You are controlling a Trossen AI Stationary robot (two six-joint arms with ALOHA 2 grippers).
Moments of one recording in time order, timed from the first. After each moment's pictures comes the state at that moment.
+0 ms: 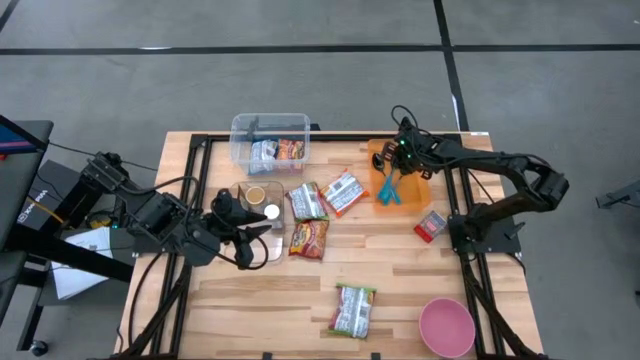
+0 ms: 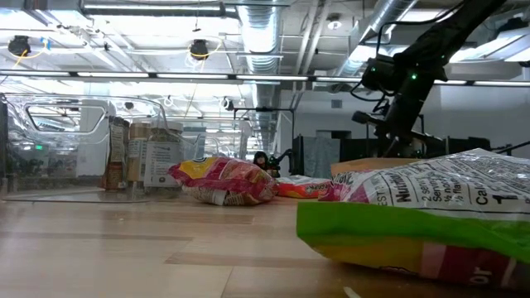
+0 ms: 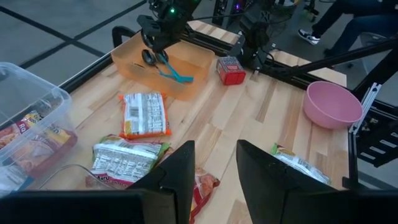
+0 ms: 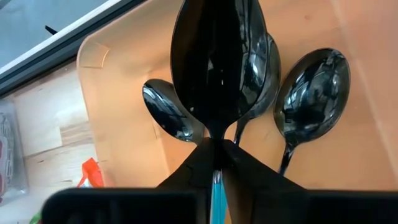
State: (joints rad) left arm -0.61 1.20 1.34 -0.88 -0.84 -0.77; right arm -0.72 1.38 0.74 -0.41 0.13 1.14
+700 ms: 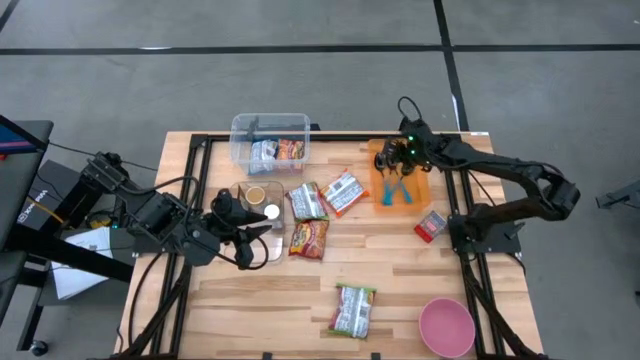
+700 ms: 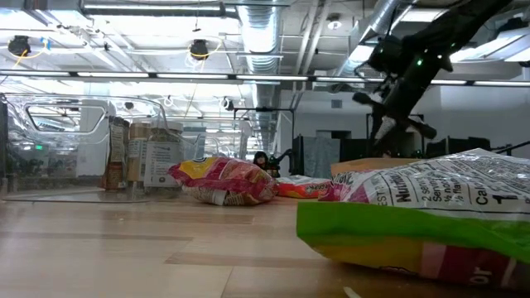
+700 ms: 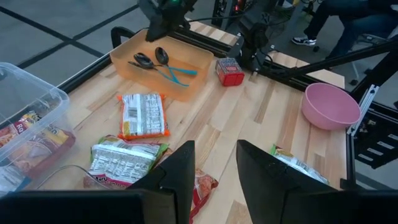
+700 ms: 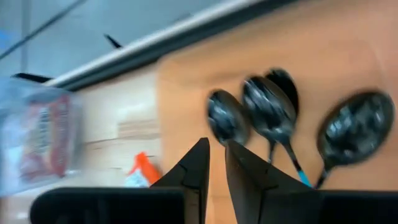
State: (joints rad) left arm -0.61 1.20 1.34 -0.87 -0.84 -0.77; right arm -0.72 1.27 0.74 -0.36 0.11 1.04
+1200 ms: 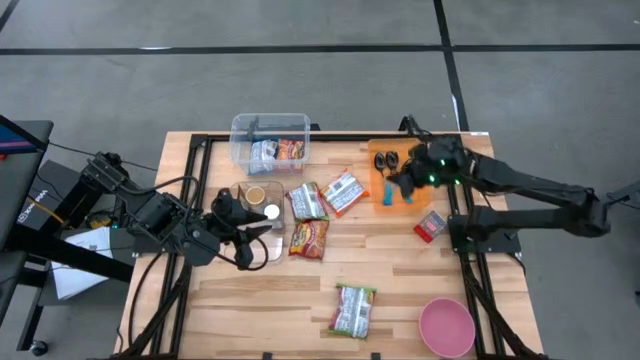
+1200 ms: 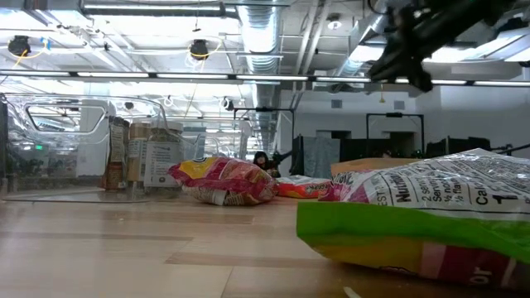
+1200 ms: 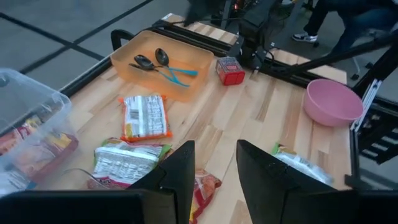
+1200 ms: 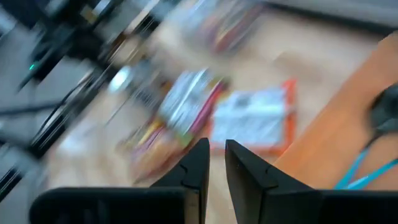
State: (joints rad) left arm -0.61 1.20 1.34 -0.87 -0.84 -0.74; right arm -0.40 0.86 0.74 -0.46 -0.09 0.57
